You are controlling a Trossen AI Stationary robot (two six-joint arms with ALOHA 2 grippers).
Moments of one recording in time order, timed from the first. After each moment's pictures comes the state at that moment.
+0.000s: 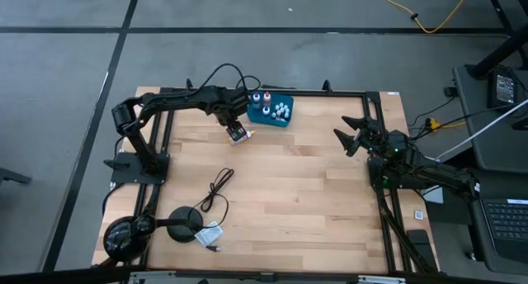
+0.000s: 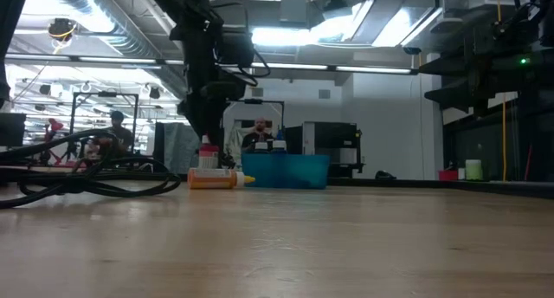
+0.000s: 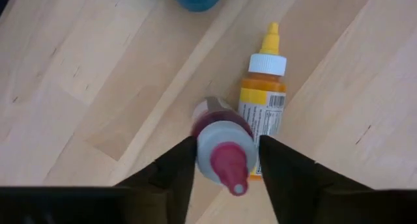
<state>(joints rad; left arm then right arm) 0.49 1.70 1.25 -0.87 -0.03 -0.15 -0.34 0.00 0.01 0.06 0.23 0.31</state>
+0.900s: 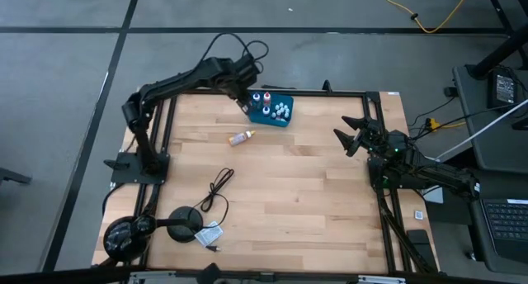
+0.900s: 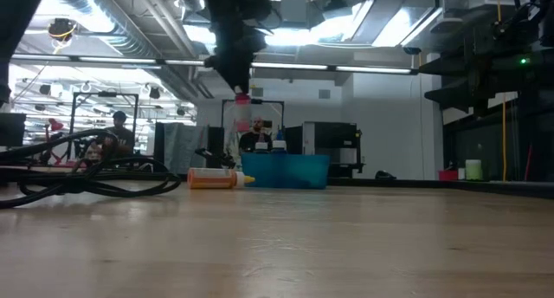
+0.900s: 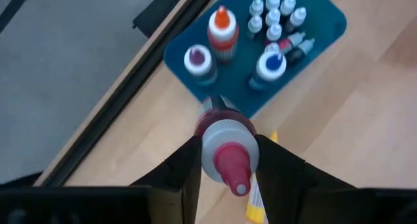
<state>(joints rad) 0.52 1.80 1.78 -1.13 -0.14 -0.14 -0.34 0.00 0.01 0.06 0.23 0.31</state>
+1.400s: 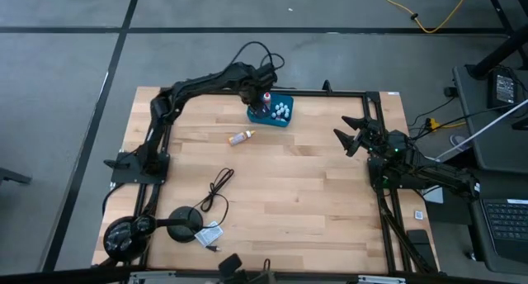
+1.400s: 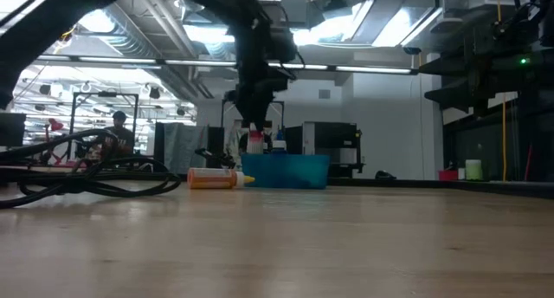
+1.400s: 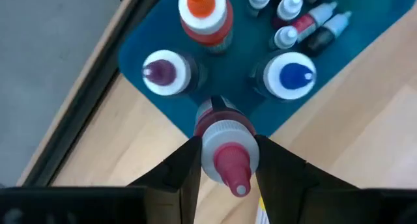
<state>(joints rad) 0.53 2.10 1.94 -1.16 -0.12 -0.10 -0.34 0.00 0.01 0.06 0.23 0.31</state>
